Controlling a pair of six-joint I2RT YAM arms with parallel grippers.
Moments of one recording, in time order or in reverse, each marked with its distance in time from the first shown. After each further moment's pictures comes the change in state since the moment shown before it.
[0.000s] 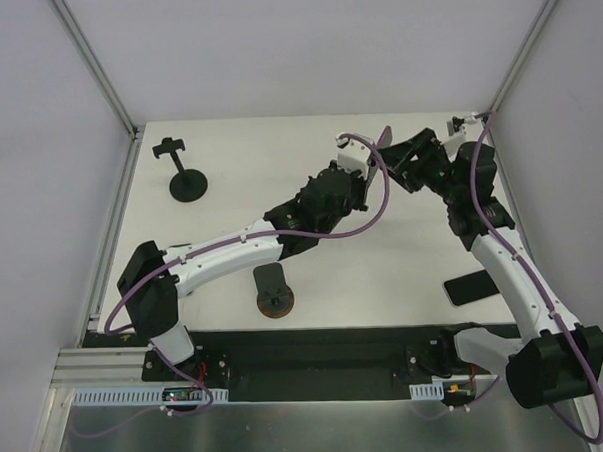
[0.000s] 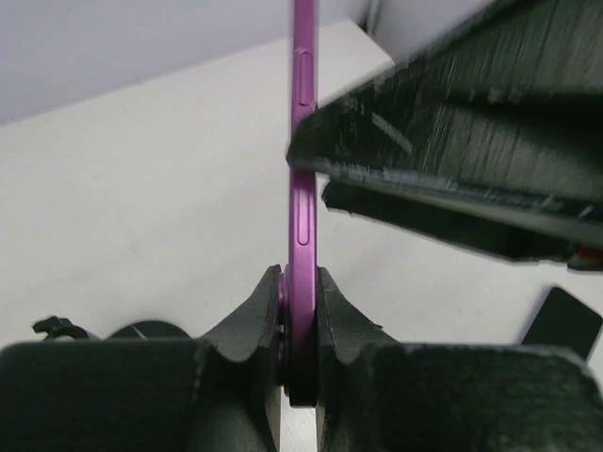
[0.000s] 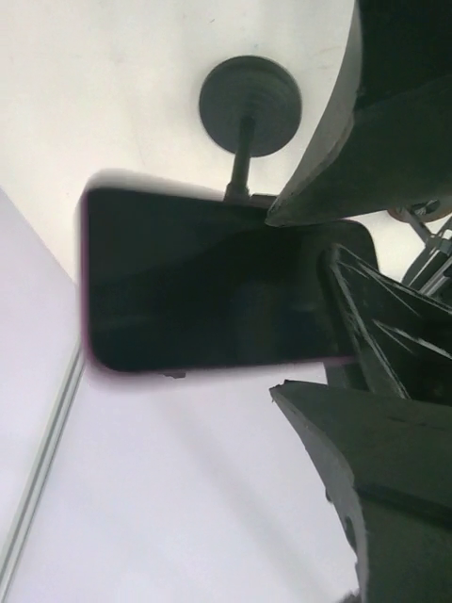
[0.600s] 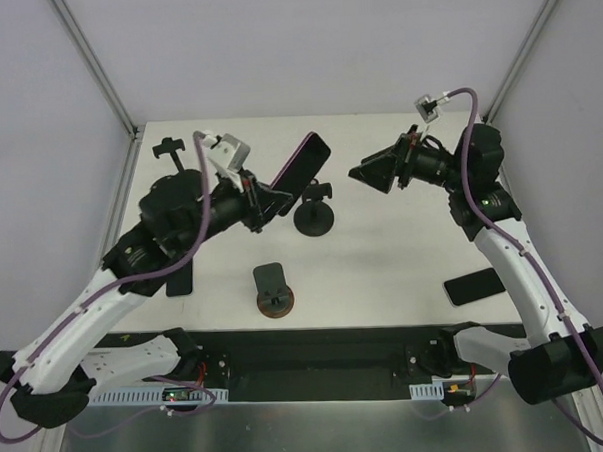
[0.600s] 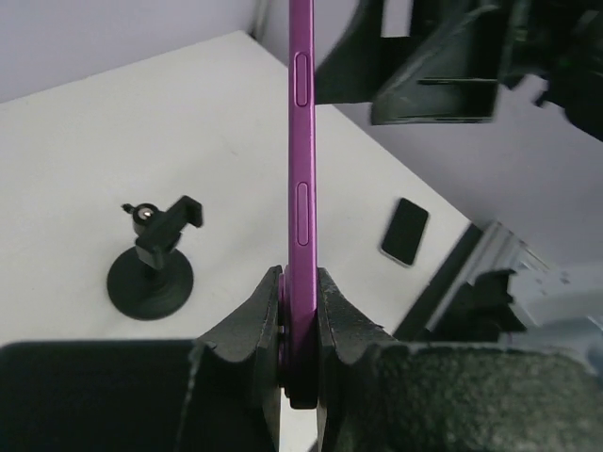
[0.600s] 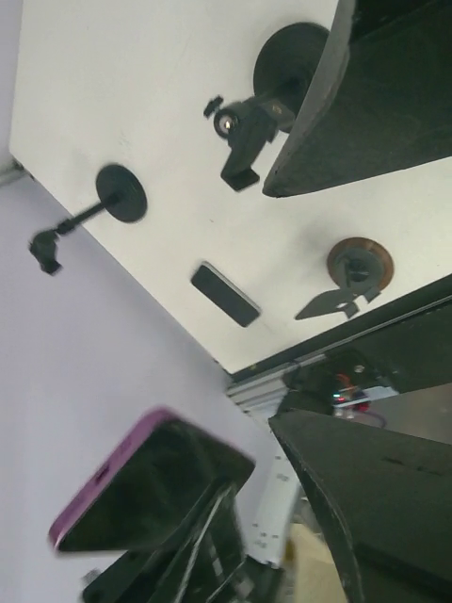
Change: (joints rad) left arm 0.214 -0.669 -0.166 -0.449 0.436 -0.109; right arm 0.048 0.025 0.177 -0.003 -0.400 -0.404
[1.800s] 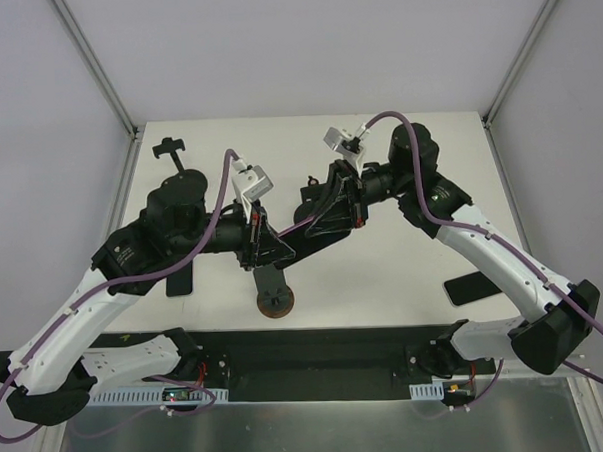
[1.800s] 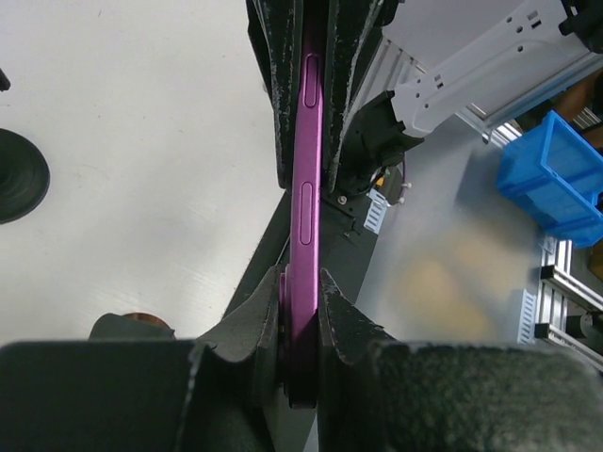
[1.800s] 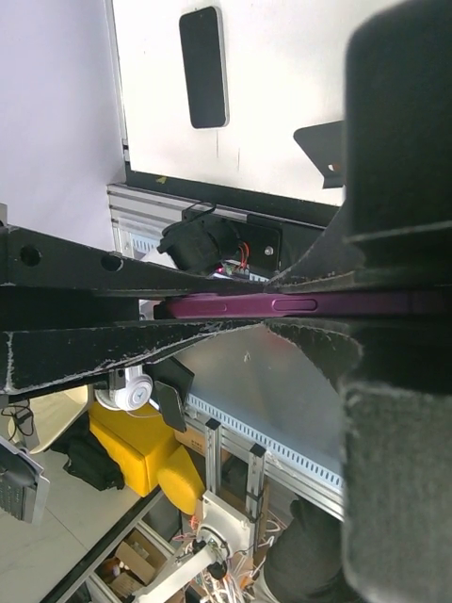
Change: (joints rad) left arm 0.006 -0.045 0.110 -0.407 0.439 -0.003; right arm 0.416 0.159 0.149 0.013 -0.449 -0.257
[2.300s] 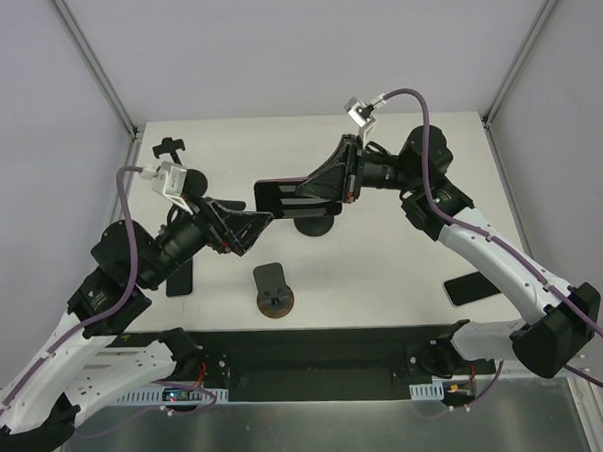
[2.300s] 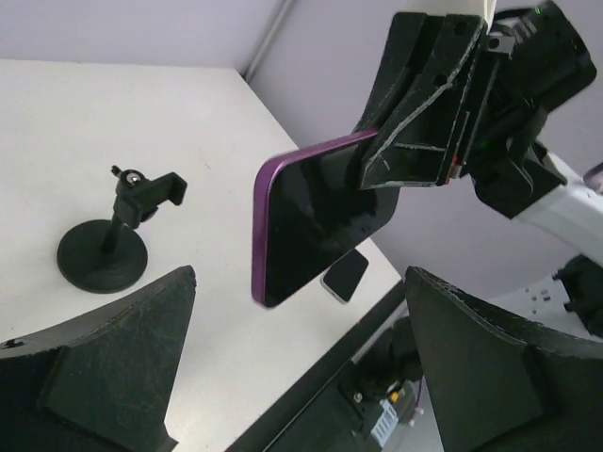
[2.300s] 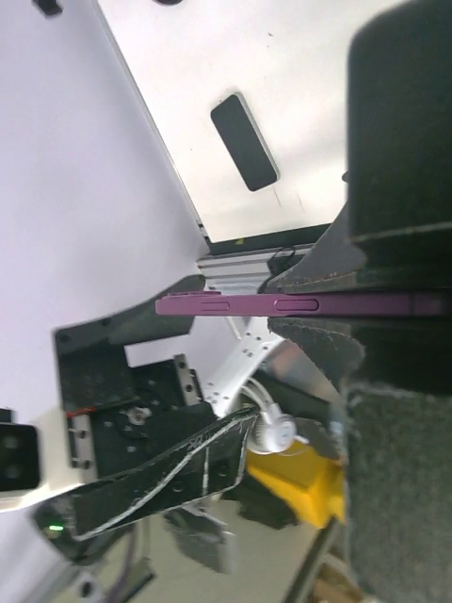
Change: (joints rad) left arm 0.002 -0.245 -0.206 0.313 -0.472 -0.238; right arm -0.029 -0.008 -0.024 0.208 0.340 0.318
